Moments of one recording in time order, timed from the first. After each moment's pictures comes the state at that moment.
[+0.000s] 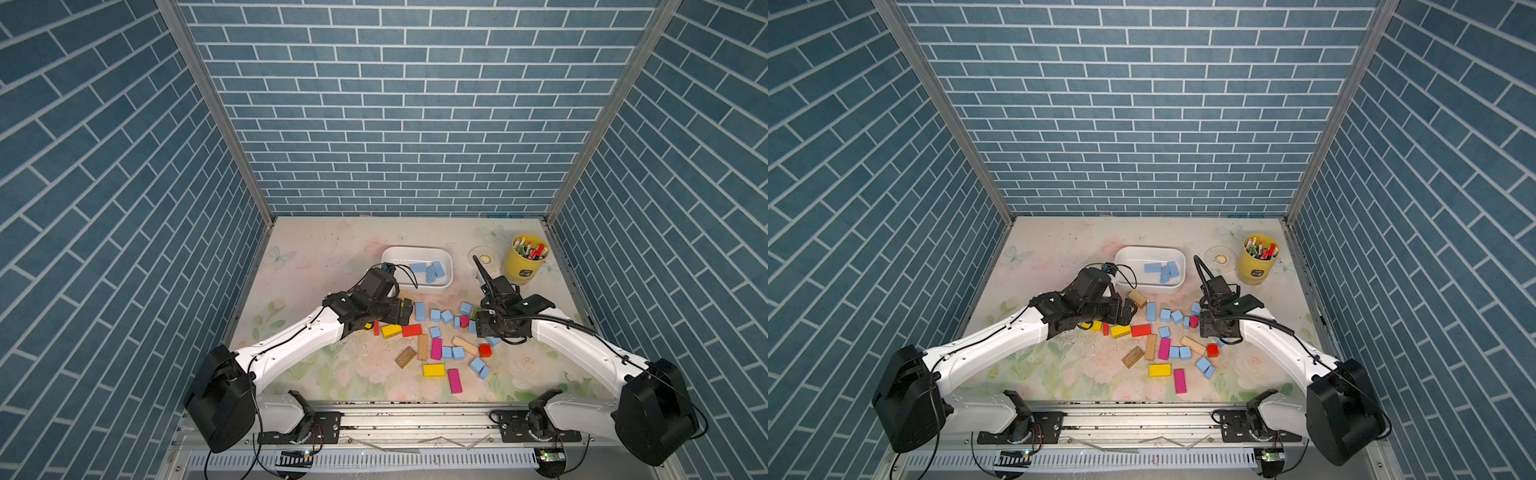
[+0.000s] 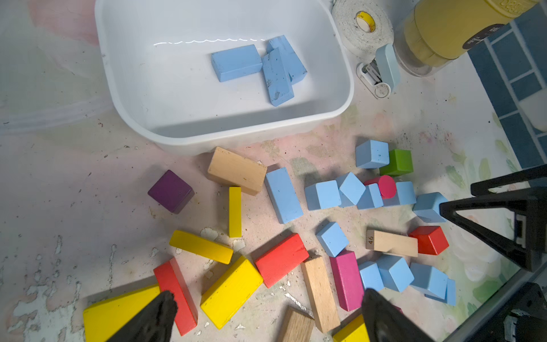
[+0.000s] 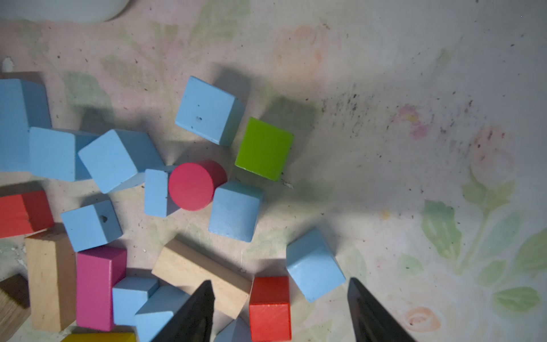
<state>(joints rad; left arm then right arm) -0.74 1.33 0.94 -0.46 0.00 -0.45 0.55 1.26 0.81 -0.80 0.11 0.46</state>
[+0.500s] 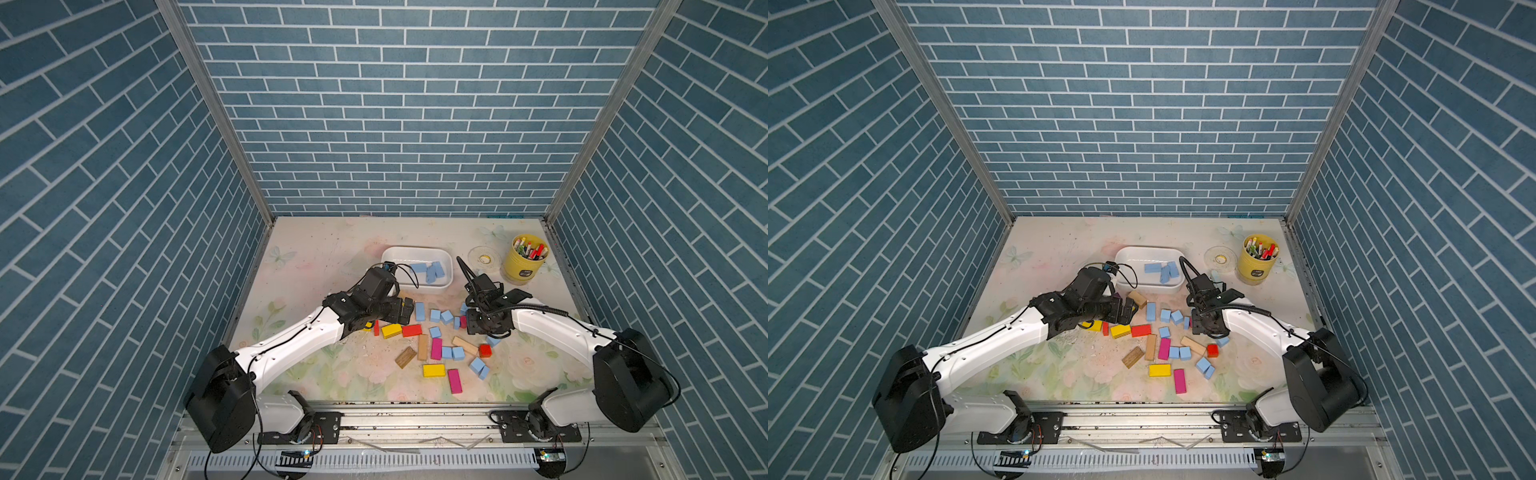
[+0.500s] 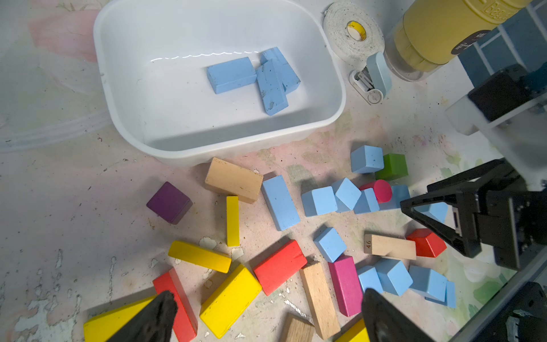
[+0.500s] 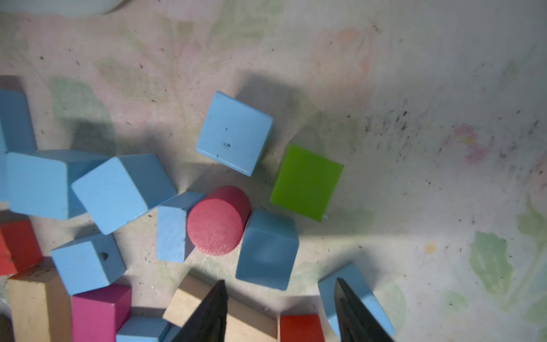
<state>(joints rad) -0.74 1.33 0.94 -0.43 0.00 -0.42 0.60 1.43 0.85 -0.72 0.13 0.51</state>
